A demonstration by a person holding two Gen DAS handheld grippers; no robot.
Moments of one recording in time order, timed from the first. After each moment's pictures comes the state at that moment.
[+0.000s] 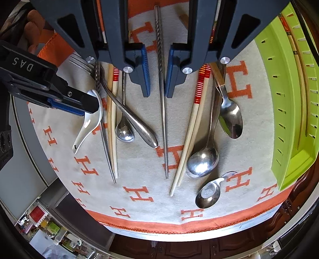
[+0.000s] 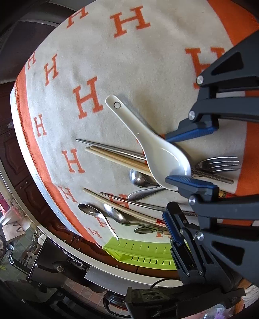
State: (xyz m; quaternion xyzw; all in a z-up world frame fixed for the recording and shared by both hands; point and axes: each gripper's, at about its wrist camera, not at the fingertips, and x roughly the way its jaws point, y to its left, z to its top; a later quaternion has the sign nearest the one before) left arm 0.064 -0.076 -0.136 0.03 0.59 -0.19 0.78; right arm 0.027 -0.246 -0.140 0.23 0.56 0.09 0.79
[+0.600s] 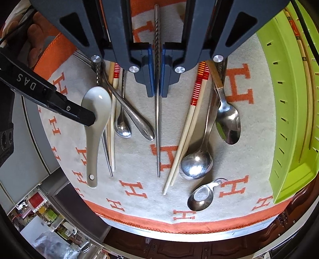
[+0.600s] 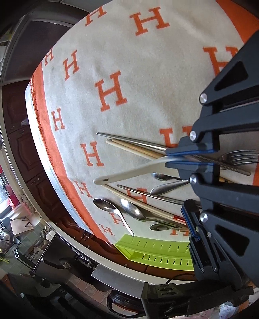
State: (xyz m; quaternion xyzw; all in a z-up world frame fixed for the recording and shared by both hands) left arm 0.066 -0.060 -0.138 -0.02 0.59 -0.19 0.79; right arm 0.038 -0.242 -0.130 0.22 0.52 0.08 0.82
